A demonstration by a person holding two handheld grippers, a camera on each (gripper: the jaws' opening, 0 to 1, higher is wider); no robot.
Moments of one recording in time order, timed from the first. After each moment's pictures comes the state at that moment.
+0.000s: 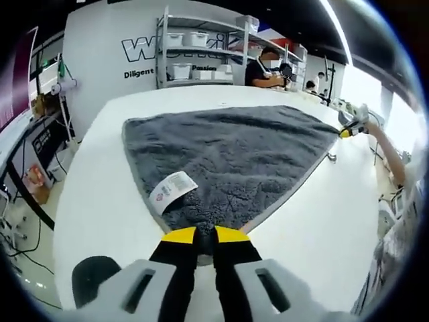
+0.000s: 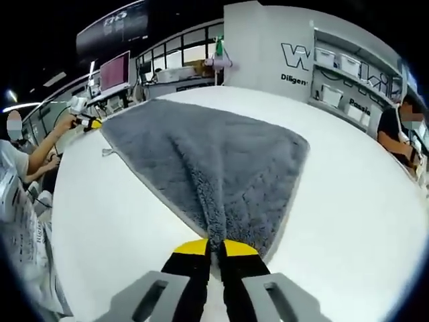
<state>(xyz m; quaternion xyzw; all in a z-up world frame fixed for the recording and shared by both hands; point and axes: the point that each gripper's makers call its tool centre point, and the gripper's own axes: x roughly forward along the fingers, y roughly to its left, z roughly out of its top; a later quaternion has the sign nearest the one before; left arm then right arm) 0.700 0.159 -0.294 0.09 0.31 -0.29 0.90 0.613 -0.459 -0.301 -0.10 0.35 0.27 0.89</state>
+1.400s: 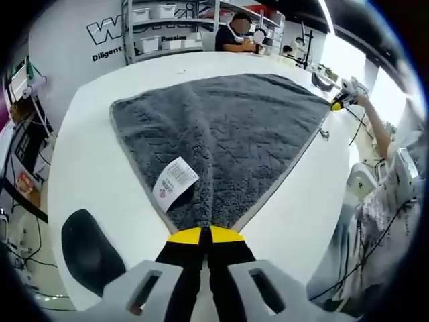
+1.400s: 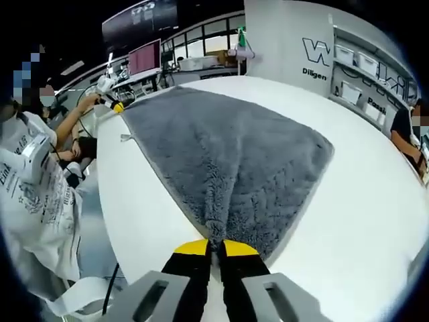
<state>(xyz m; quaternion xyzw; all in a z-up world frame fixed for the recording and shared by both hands) 0.617 0.156 -0.297 0.15 0.40 -0.35 0.83 0.503 -0.465 -0.302 -0.11 0.37 0.34 0.86</state>
